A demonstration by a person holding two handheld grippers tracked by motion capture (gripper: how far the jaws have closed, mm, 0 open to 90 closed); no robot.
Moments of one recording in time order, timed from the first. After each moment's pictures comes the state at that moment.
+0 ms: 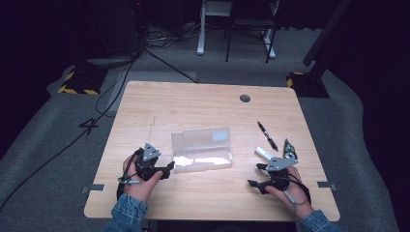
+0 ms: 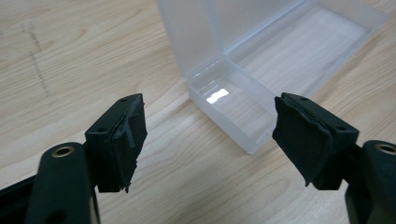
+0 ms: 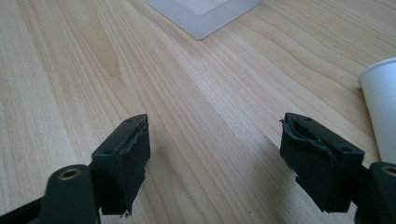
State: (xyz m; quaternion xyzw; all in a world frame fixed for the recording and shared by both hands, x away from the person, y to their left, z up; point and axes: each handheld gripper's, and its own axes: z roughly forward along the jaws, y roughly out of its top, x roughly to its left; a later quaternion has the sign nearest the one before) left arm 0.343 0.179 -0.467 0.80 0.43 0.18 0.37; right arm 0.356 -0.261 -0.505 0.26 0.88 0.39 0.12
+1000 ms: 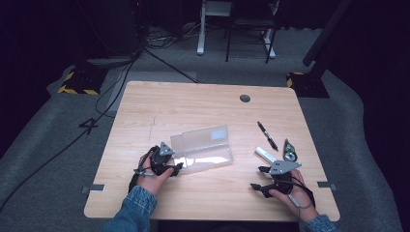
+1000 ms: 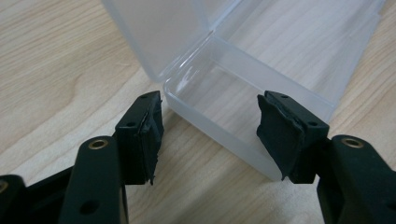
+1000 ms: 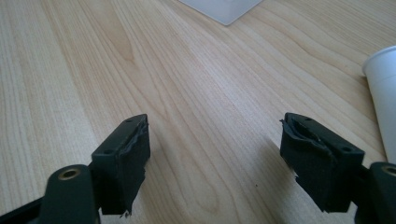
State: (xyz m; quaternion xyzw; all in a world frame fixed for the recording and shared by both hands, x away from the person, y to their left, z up) left arm 0.375 0.154 -0.497 0.84 0.40 0.13 0.34; right arm 0.348 -0.270 -0.505 0.25 0.88 0.39 0.11
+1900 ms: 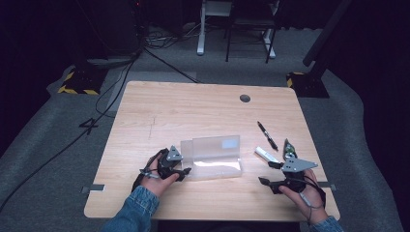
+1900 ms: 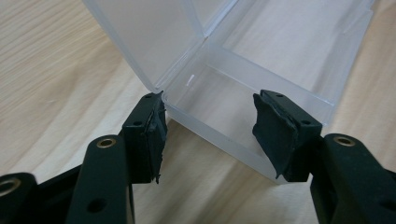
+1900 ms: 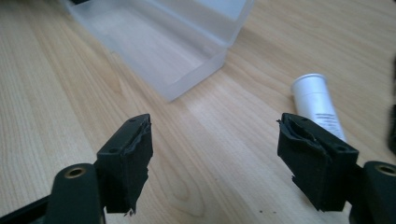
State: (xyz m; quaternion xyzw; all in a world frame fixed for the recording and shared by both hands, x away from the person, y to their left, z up) left arm 0.365 0.132 -0.497 0.88 0.31 0.11 0.35; right arm 0.339 -0.292 -0.477 0.28 0.85 0.43 0.15
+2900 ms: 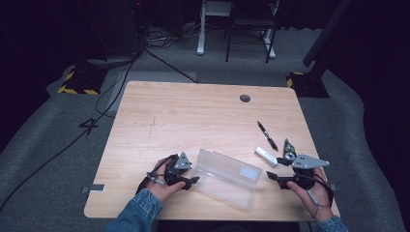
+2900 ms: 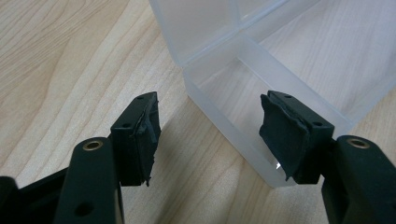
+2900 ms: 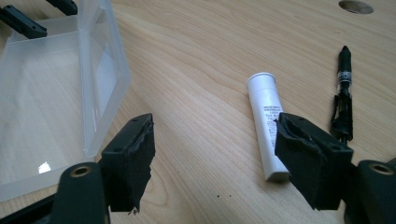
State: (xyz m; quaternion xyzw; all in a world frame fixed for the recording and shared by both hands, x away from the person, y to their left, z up) left arm 0.354 0.114 -0.497 0.90 0.24 0.10 0.35; right arm 0.343 -0.314 -0.470 0.31 0.83 0.44 0.18
